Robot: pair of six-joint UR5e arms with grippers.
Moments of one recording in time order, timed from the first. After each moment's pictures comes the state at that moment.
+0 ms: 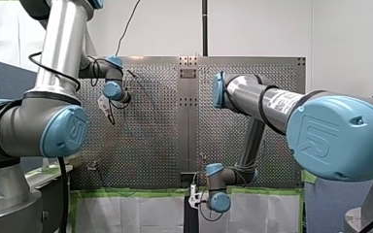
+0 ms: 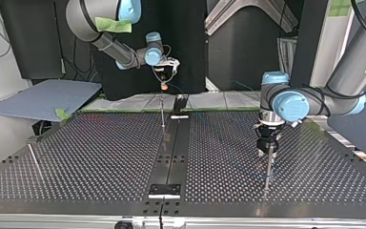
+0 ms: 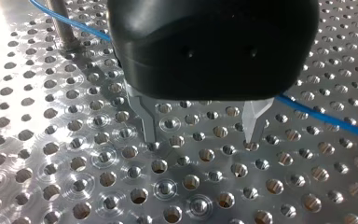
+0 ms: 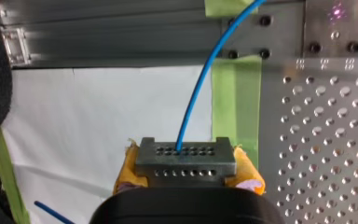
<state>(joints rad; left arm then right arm) 0.00 -1.87 -1.69 -2.73 -1.60 -2.06 2.20 -0.27 1.36 -0.72 1.67 1.70</state>
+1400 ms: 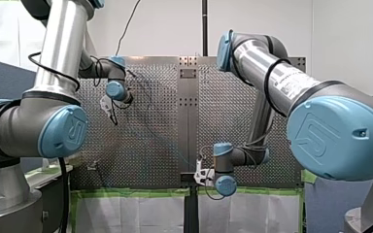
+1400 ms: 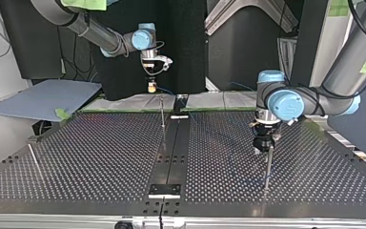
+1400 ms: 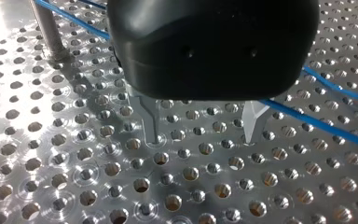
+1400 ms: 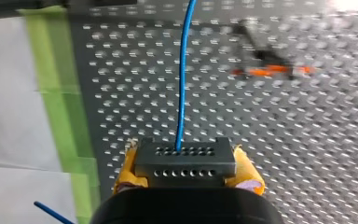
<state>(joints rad) -0.03 -1.87 -1.69 -2.74 -1.63 -2.07 2.19 -0.57 1.73 -1.09 1.78 1.64</state>
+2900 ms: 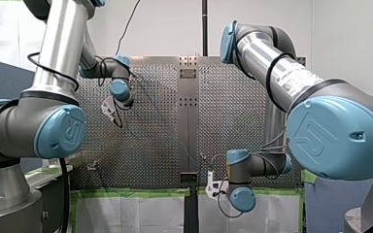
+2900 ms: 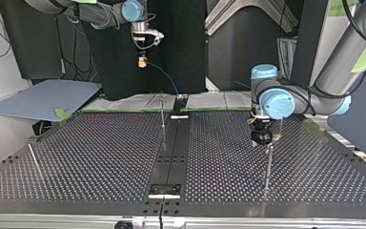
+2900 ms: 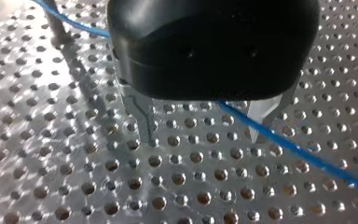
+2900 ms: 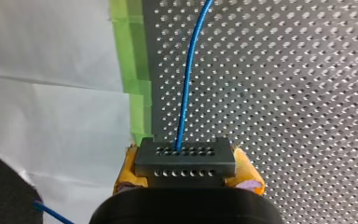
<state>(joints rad) -0.07 -1.87 -1.69 -2.84 -1.76 -2.24 2.18 -0.62 2.06 -1.27 1.81 1.64</state>
